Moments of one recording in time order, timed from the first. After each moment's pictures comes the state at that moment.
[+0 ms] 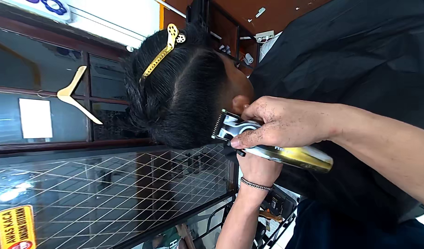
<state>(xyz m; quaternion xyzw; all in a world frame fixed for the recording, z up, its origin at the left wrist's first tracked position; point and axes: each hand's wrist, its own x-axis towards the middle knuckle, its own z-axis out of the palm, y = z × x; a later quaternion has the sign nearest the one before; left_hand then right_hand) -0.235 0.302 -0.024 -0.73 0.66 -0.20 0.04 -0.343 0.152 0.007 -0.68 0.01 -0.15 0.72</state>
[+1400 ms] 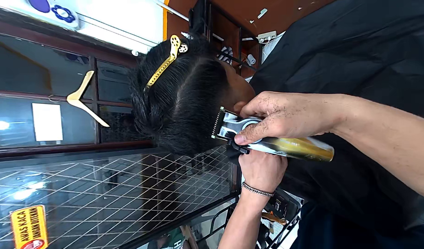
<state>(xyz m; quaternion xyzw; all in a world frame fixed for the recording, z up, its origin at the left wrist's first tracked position) -0.243 0.296 -0.023 -0.75 0.63 -0.21 0.10 -0.340 0.132 0.002 -0.66 -0.02 -0.13 0.74</state>
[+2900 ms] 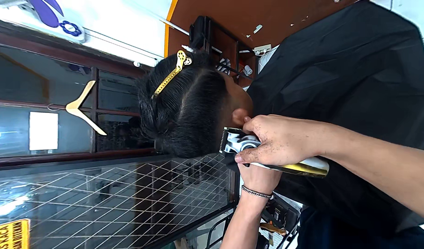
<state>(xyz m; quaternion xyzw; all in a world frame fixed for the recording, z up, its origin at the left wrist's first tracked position) -0.236 0.305 -0.026 -0.72 0.66 -0.21 0.06 -0.347 0.167 0.018 -0.75 0.09 -0.14 0.64</state>
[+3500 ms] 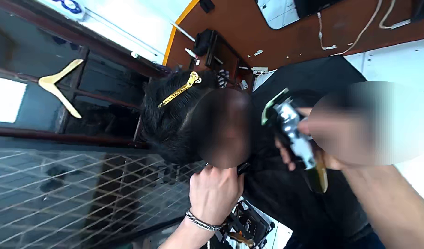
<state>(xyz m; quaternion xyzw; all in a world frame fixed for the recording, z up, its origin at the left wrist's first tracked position) -0.254 0.296 0.061 -0.72 0.62 -0.24 0.20 -0.421 0.131 -0.033 -0.32 -0.01 -0.26 0.91</state>
